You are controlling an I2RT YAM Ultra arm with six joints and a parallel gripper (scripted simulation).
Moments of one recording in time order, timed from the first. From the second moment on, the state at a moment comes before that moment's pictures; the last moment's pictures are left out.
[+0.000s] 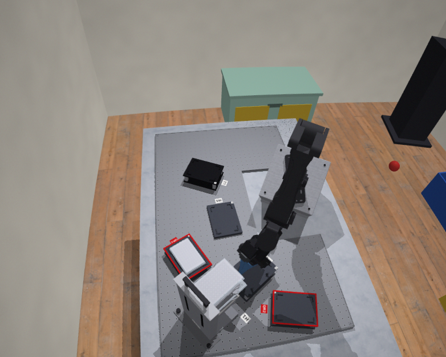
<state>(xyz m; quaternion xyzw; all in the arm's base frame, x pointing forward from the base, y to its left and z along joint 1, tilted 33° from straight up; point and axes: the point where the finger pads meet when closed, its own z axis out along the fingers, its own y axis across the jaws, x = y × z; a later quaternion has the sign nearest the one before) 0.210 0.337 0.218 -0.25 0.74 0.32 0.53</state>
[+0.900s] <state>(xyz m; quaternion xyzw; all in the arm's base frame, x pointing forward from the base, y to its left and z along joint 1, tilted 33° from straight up) 0.221 0.347 0.224 -0.25 0.75 0.32 0.53</state>
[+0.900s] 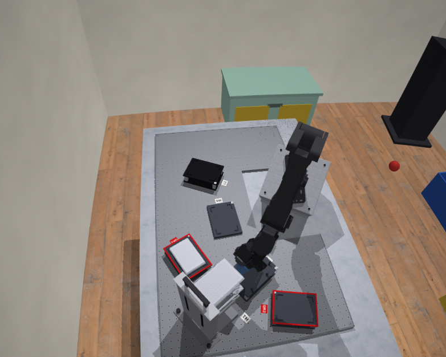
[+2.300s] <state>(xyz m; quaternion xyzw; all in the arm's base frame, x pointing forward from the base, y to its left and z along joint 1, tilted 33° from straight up) 0.229 0.356 0.228 -0.26 0.75 0.32 0.52</state>
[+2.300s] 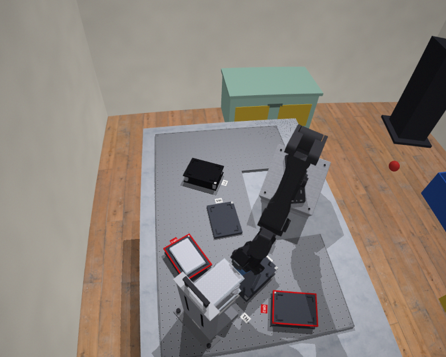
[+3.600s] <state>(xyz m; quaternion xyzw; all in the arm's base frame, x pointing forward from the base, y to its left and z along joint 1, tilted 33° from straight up) 0.214 0.342 0.218 -0.26 0.75 0.32 0.52</state>
